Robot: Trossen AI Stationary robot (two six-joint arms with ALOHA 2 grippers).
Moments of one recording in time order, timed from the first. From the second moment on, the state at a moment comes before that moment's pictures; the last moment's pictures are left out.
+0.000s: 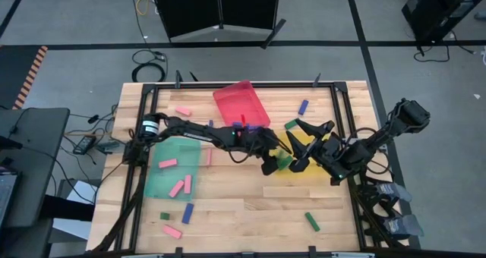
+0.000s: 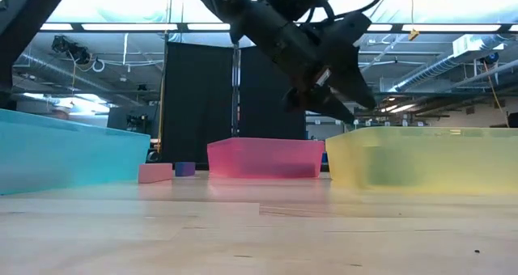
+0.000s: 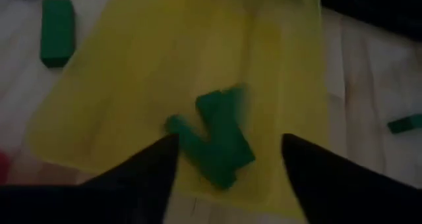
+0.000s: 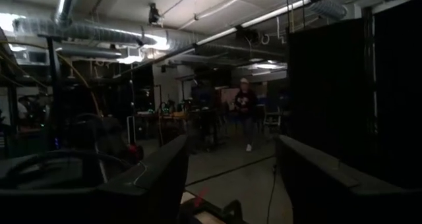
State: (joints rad) left arm -0.01 2.09 1.57 -0.16 -0.04 -0.32; right arm 0.56 1.32 0.69 1.48 1.13 -0.72
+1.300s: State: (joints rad) left arm -0.07 0.90 0.72 -0.20 -0.51 -0.53; right arm 0.31 1.37 0.69 0.72 0.80 0.19
